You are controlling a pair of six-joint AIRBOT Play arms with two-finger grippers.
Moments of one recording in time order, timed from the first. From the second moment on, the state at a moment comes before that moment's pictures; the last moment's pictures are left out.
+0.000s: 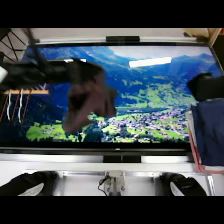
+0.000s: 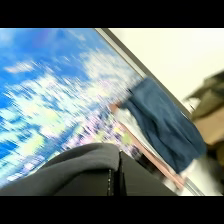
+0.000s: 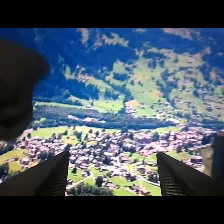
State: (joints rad) left arm -0.44 -1.14 1.40 0.57 -0.92 -1.14; right arm 0.16 -0.81 1.58 -1.58 1.51 1.58
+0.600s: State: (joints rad) left arm -0.60 -1.43 1.27 0.65 -0.94 -1.38; right arm 0.16 -0.80 1.35 -1.64 1.60 1.70
